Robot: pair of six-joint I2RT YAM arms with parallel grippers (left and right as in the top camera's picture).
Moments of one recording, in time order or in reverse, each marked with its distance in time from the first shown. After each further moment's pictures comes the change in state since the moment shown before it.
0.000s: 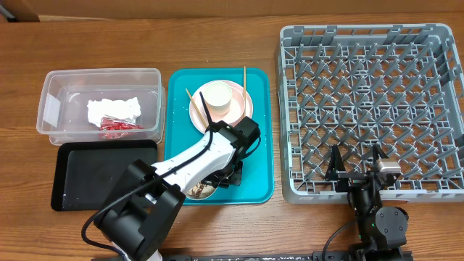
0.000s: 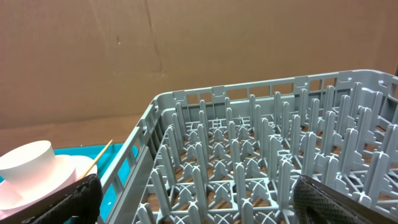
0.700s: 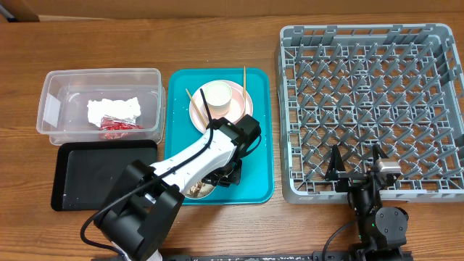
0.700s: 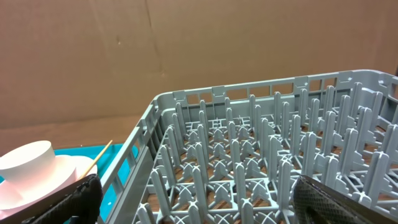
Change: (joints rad) left arm 0.000 0.000 0.040 -0.069 -0.030 0.001; right arm 0.000 0.000 0.000 0.000 0.000 0.000
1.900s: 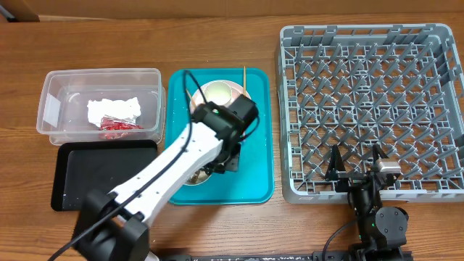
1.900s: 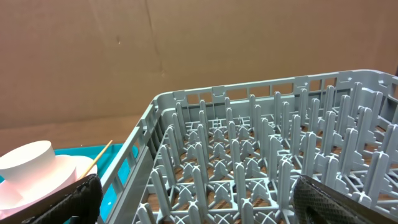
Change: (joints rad) left arm 0.042 -0.150 0.179 -0.190 0.005 0.034; right arm 0.000 0.000 0.000 0.000 0.000 0.001
